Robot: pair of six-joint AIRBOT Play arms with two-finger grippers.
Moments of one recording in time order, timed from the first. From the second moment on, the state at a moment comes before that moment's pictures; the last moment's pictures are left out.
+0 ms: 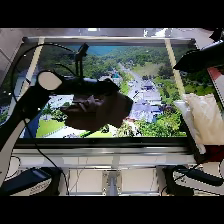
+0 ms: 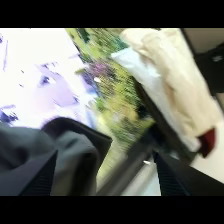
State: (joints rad) left arm -0.50 -1.21 1.27 0.78 -0.83 -1.34; right arm 0.03 -1.29 2.08 -1.24 1.80 1.39
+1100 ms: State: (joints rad) left arm 0.03 -1.44 1.08 1.38 -0.94 -1.44; right arm 0.09 -1.34 1.20 -1.18 1.39 1.40
